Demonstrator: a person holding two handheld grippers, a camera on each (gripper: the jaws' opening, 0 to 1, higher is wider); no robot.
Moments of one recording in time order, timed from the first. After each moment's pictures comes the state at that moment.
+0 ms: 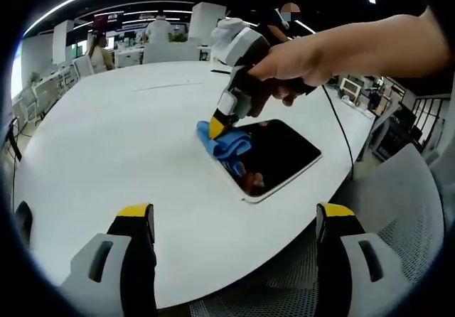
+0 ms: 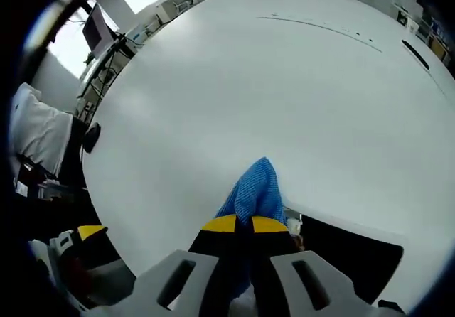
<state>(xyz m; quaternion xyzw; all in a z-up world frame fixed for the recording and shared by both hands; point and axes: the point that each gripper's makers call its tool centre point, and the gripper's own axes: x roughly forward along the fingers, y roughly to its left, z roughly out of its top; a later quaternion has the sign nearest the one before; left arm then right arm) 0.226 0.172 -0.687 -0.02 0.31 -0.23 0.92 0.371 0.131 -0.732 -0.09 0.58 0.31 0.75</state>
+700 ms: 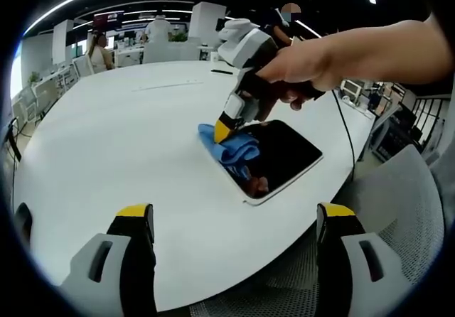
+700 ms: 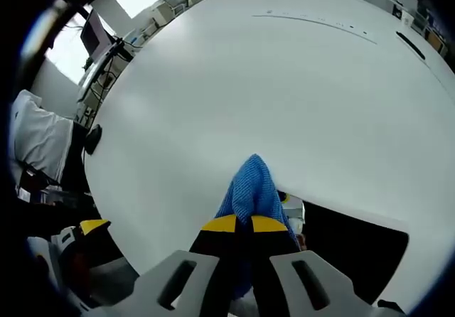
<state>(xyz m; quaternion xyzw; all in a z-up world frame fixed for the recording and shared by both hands) 0.229 0.172 -0.685 -0.02 0.31 -0.23 0.92 0.361 0.127 -0.734 -0.08 0.58 0.31 0.75</state>
